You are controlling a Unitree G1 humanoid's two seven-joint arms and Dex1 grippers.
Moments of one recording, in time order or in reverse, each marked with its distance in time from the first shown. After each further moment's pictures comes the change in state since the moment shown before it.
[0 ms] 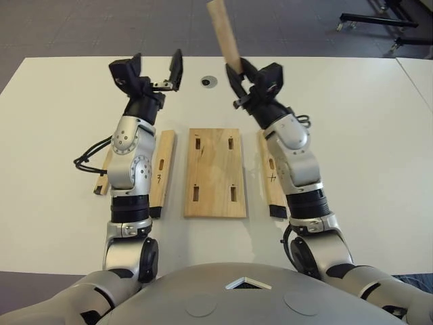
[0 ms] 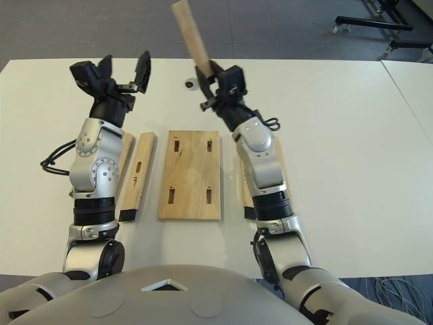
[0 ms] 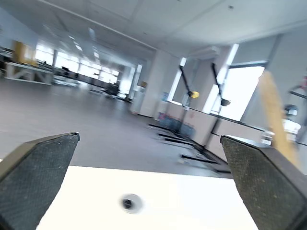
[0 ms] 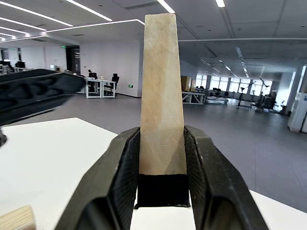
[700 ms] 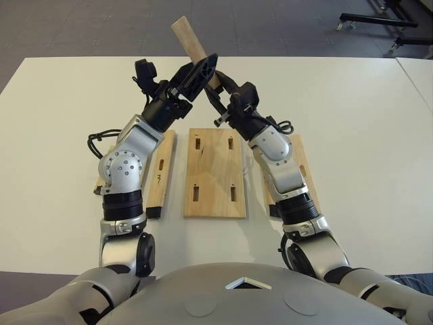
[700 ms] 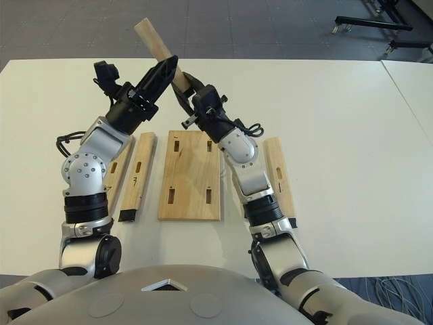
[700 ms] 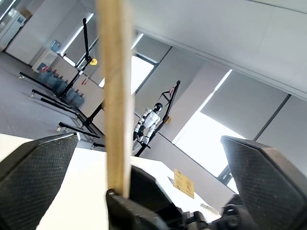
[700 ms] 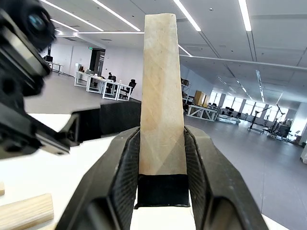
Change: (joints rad) left arm -0.014 0.010 0.079 -0.024 -0.522 0.378 -0.215; right arm 0.032 0.015 0.069 0.052 -0.068 -0.160 0.029
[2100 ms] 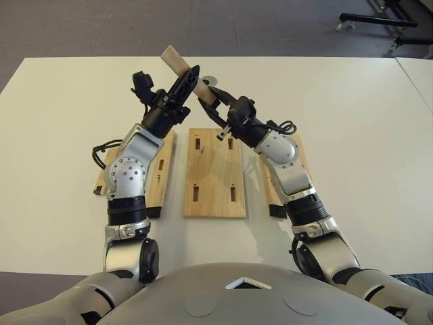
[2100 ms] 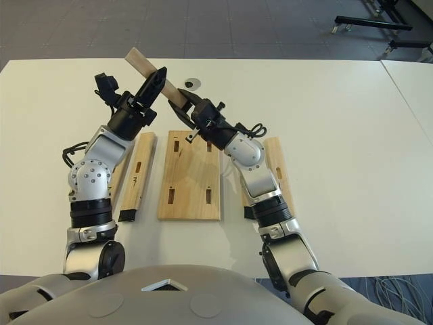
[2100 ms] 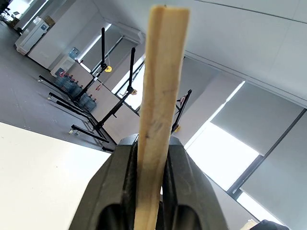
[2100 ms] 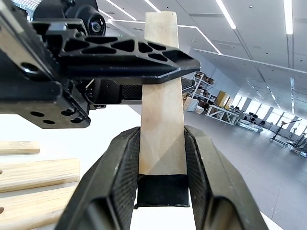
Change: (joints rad) left arm 0.047 -0.040 0.018 0.028 0.033 -0.064 -0.010; right arm 0.007 -0.088 0.028 0.033 -0.013 -0.042 0.142
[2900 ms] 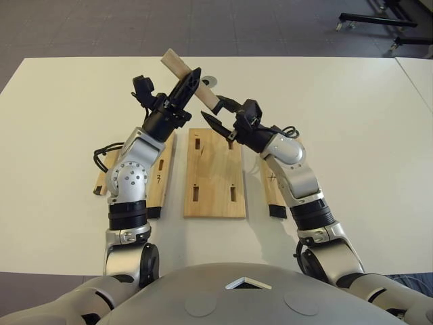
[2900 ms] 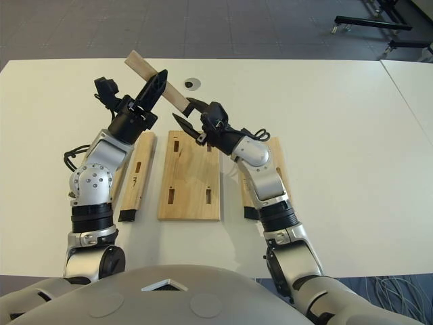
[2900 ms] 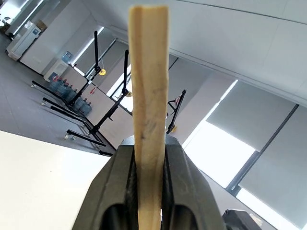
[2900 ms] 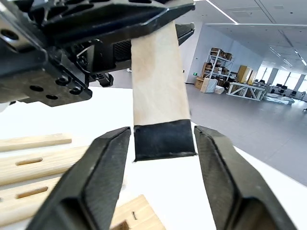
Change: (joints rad) left arm 0.043 0.016 -0.018 -0.042 0.041 -0.056 -0.061; right arm 0.048 -0.040 -0.035 -0.093 0.176 0.225 0.130
